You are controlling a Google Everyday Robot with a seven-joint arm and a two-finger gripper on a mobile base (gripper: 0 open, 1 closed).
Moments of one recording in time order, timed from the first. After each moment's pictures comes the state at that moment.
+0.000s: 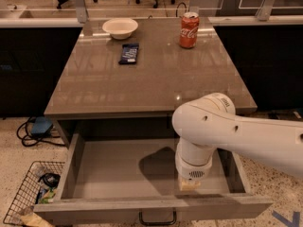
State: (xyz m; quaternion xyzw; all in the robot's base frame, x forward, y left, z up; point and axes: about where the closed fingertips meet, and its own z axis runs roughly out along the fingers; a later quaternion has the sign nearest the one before) arm 0.378 -0.103 0.649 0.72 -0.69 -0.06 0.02
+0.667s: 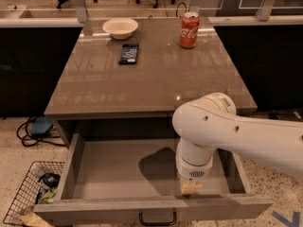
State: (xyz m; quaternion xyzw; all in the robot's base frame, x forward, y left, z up) arm 0.377 -0.104 0.651 0.72 -0.69 -0.06 0.02
